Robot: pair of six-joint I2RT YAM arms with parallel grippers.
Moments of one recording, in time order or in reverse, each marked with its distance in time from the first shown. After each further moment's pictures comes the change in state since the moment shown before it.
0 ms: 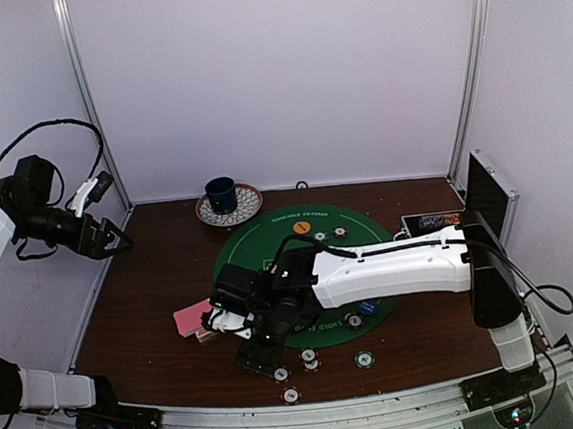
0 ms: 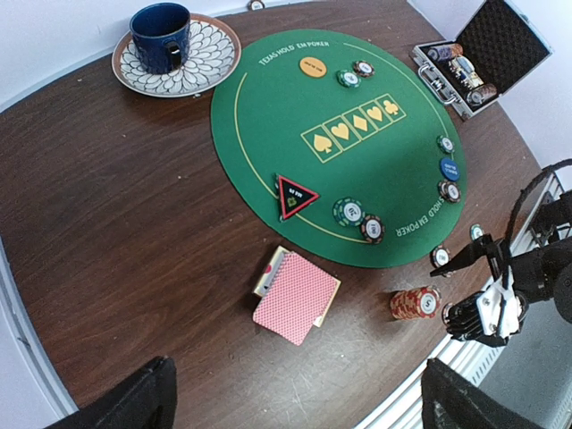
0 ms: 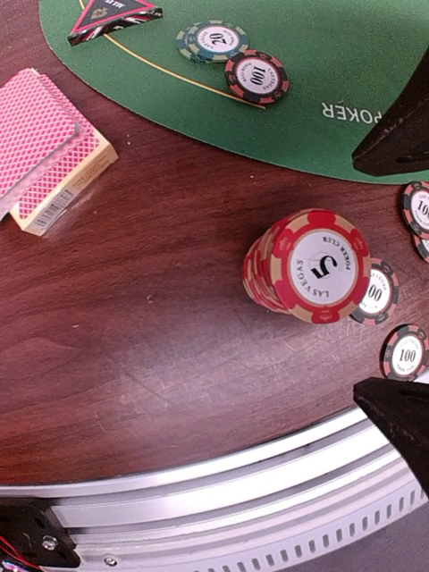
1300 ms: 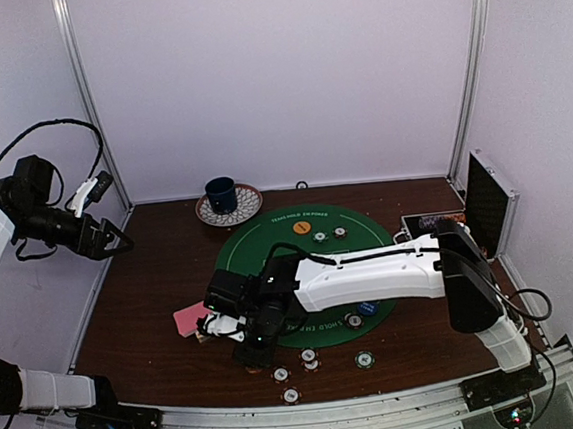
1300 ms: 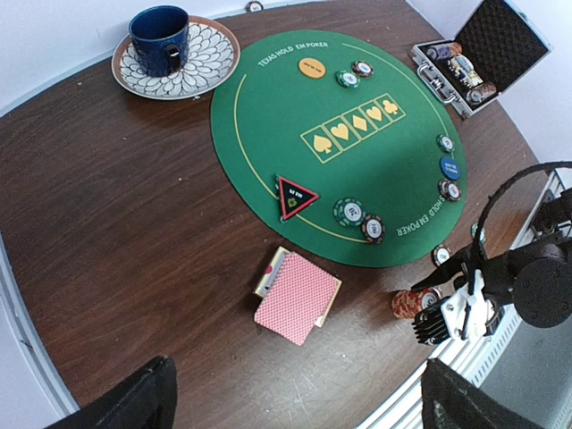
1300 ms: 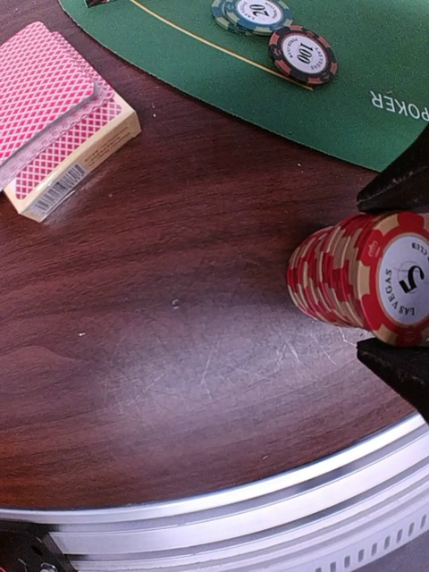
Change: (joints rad) left arm 0.000 -0.005 0.000 0.000 0.000 0.010; right arm -0.024 0.114 0.086 0.006 -0.045 -0.044
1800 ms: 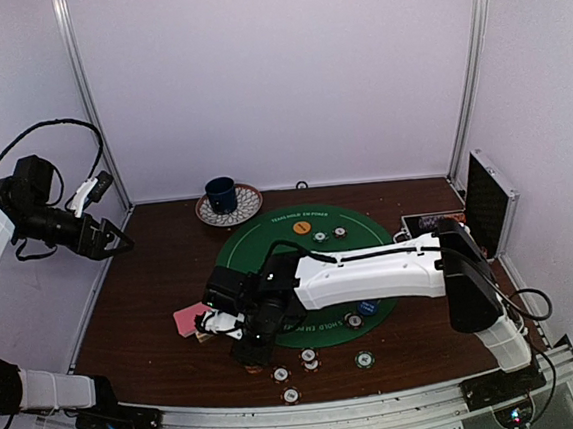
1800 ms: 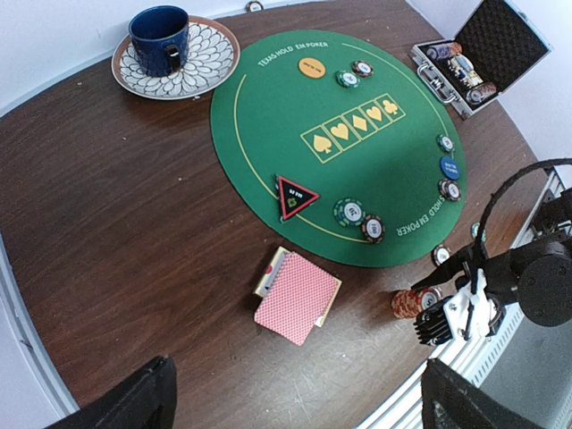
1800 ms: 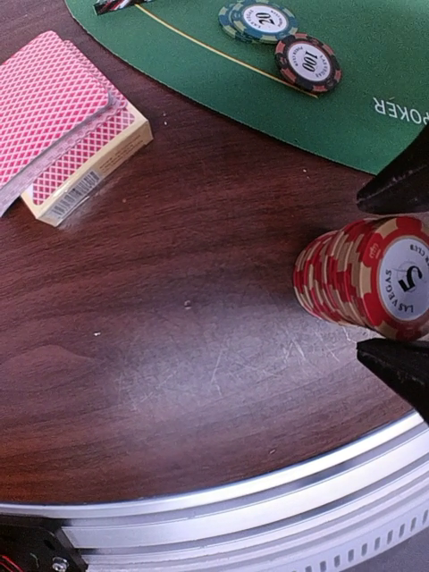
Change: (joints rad) left arm 0.000 0.000 0.000 0.000 0.000 0.000; right arm -0.003 0.000 0.017 0.000 -0.003 0.000
